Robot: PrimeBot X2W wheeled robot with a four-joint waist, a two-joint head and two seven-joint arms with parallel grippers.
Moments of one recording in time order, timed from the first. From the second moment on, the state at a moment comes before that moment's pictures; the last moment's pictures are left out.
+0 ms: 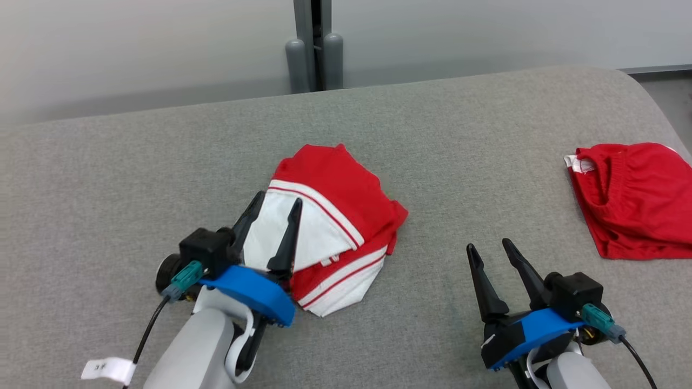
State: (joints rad) left arm -0.42 0.12 -0.46 0.54 -0.48 -0.13 -0.26; right arm -0.23 -0.05 0.15 0.45 0.23 0.13 -0.26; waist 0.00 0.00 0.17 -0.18
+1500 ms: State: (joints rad) left arm 0.01 0.05 -0.10 0.39 -0.24 -0.13 -0.26; right arm -0.29 -0.05 0.39 0.52 0.10 0.13 -0.26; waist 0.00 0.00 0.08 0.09
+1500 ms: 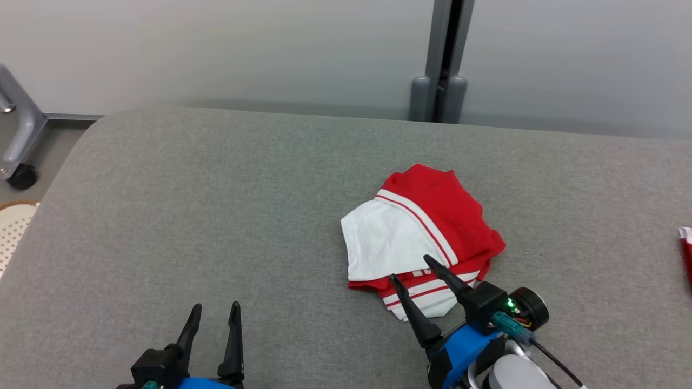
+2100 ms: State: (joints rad) left arm -0.03 0.05 -0.12 0.42 -0.28 -0.13 -0.26; right arm -0.51 -0.05 0.49 0.83 0.03 0.13 -0.21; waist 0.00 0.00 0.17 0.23
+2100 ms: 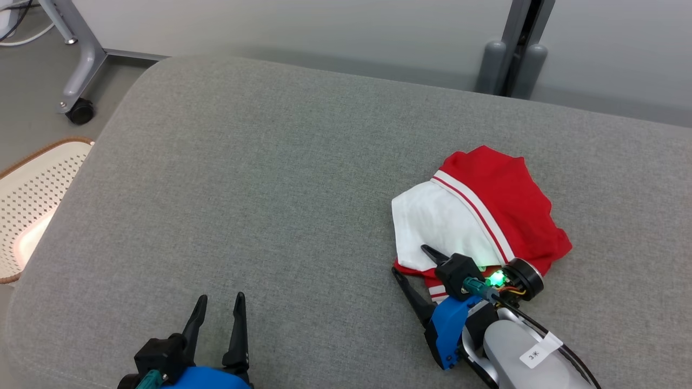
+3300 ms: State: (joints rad) left arm -0.02 0.05 -0.14 0.45 -0.28 -0.13 -0.26; right arm -0.73 -0.05 0.47 0.48 0.25 0.13 -0.26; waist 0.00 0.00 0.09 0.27
